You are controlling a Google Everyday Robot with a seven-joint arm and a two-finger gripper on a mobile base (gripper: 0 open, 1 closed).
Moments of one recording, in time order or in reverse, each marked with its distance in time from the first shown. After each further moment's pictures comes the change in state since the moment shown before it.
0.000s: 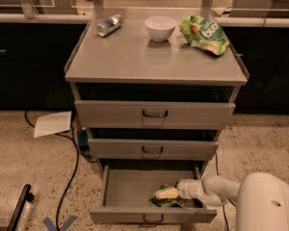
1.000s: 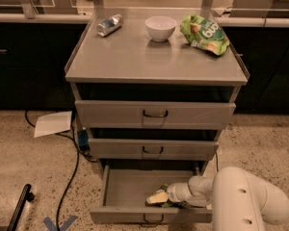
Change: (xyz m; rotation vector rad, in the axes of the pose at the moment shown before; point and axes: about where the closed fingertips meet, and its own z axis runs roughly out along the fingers) arm 0.030 0.007 0.069 -0.007 0.097 0.034
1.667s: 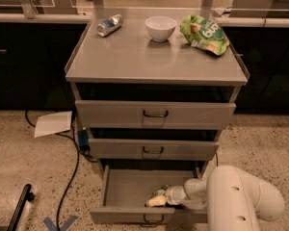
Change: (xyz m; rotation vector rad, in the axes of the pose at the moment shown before) arm 0.020 -0.005 0.018 0.070 0.049 -0.002
